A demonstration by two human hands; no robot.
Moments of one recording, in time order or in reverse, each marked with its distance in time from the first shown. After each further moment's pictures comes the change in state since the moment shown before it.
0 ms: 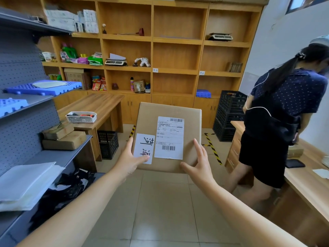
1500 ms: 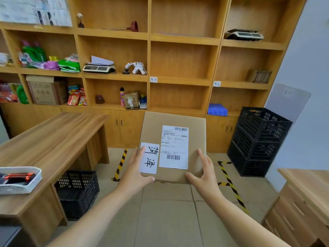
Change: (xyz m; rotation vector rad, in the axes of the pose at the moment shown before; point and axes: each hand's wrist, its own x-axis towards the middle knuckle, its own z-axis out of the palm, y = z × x) left_hand 0.761 -0.130 0.009 0.361 -0.019 0.141; right_hand 0.732 0.161 0.168 -0.019 0.037 0.011
